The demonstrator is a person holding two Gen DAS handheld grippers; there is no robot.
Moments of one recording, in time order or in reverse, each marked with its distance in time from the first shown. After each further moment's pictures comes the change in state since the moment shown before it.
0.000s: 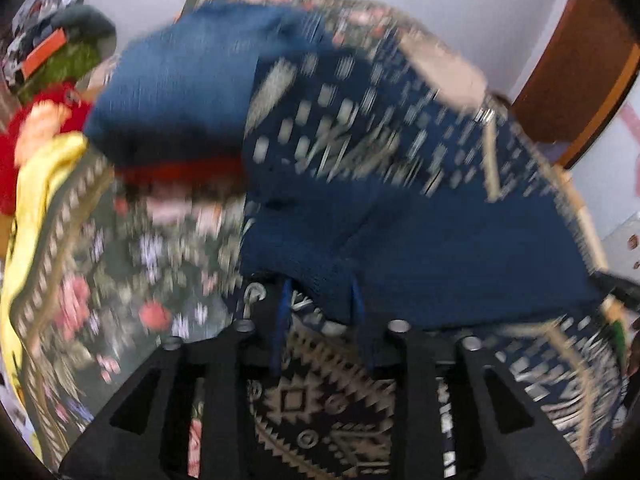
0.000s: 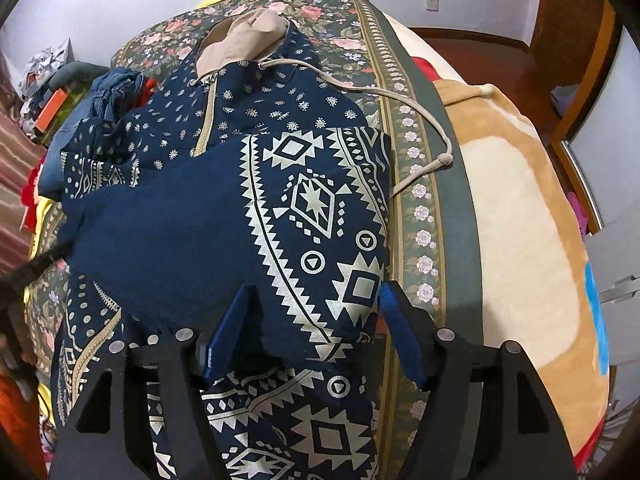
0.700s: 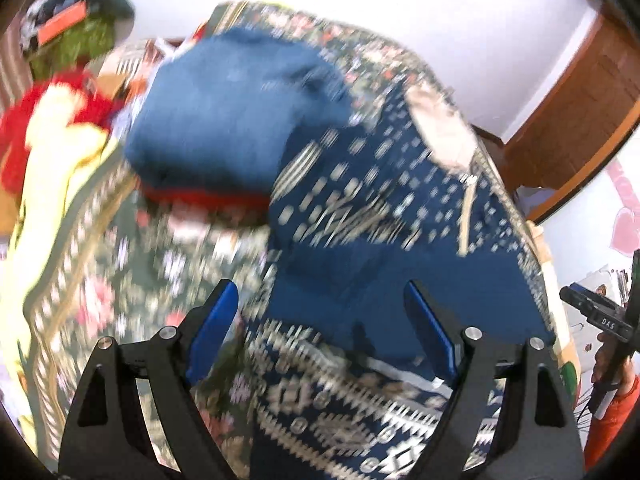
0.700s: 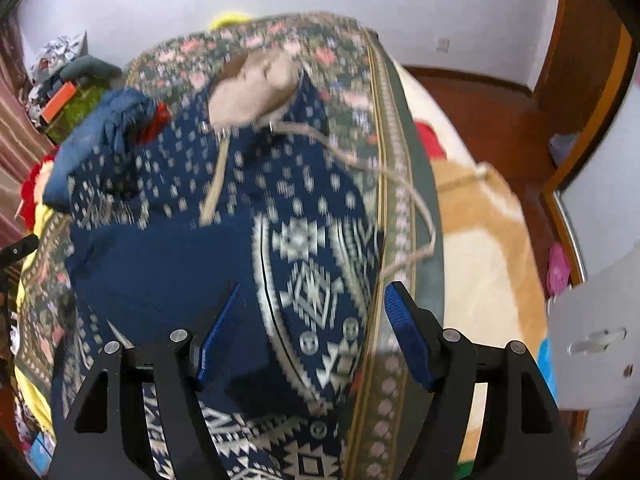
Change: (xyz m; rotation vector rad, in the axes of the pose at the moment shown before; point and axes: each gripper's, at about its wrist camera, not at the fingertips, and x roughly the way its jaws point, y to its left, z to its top) left arm -0.064 0.014 0.038 -0.107 -0.091 -0.089; right arm -0.036 0.012 0.051 -0.103 -0.109 -0.040
